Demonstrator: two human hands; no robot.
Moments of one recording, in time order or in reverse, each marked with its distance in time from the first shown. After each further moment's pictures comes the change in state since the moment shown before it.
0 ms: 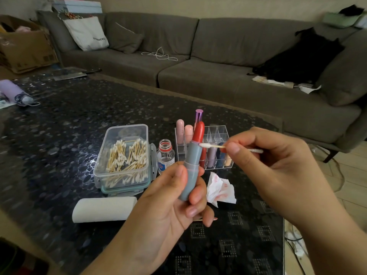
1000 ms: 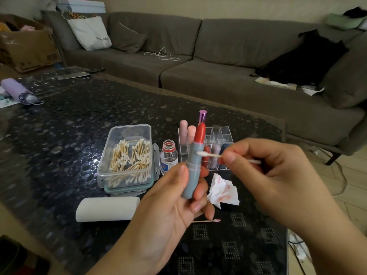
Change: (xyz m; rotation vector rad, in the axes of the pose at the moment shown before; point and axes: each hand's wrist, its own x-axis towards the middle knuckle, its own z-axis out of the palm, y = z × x) left_hand 0.002 0.002 0.012 0.087 0.197 0.011; right_hand -0.003 -0.008 0.006 -0.052 -0.071 0.073
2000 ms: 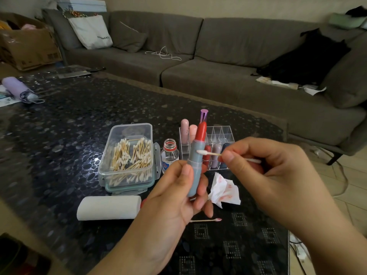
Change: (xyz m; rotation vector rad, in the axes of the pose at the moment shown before) left_hand -0.001 -0.001 -0.001 0.123 0.018 0.081; right_hand 0.000 0.004 0.005 -0.056 0.038 -0.062
